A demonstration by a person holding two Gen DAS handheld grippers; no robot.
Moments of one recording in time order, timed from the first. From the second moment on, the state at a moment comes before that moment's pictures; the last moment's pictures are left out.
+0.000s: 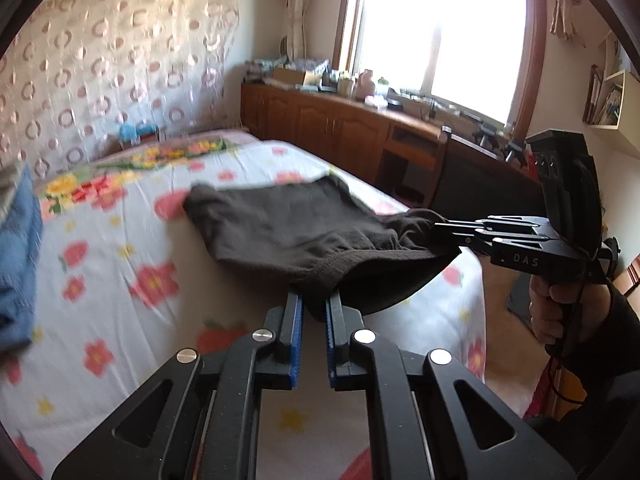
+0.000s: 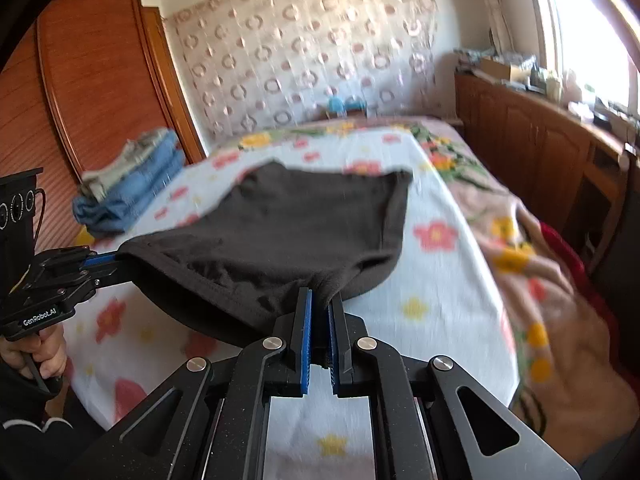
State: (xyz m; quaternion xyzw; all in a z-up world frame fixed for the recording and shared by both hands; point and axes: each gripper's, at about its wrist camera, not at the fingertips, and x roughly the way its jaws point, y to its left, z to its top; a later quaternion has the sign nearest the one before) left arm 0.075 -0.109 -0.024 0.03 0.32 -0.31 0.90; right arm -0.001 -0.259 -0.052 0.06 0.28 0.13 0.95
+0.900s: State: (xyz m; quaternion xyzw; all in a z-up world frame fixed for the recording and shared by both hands) left arm 0.207 -0.025 0.113 0.04 0.20 -0.19 0.96; right arm 0.124 -0.231 0.110 0.00 0.15 0.22 0.96
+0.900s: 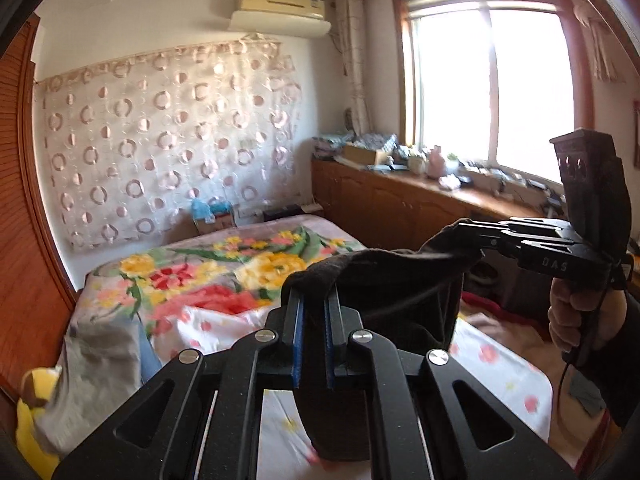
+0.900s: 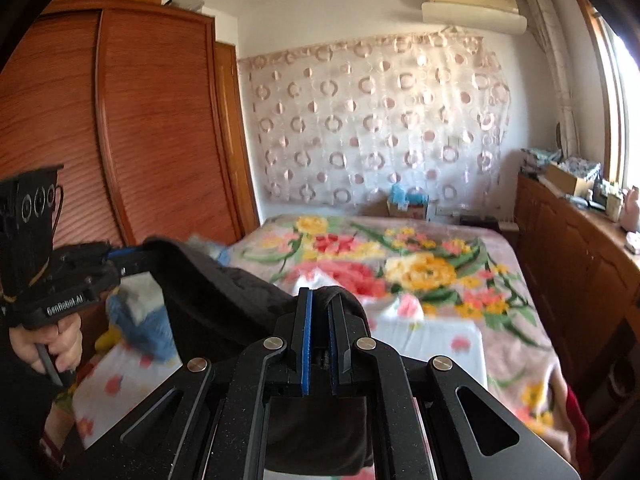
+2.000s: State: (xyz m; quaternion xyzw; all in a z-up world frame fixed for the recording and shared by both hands) left arm 0.083 -0.033 -0.054 0.05 0.33 -0.17 0.93; right arm 0.135 -0.191 -0.012 -0.02 0.32 0.24 0.92
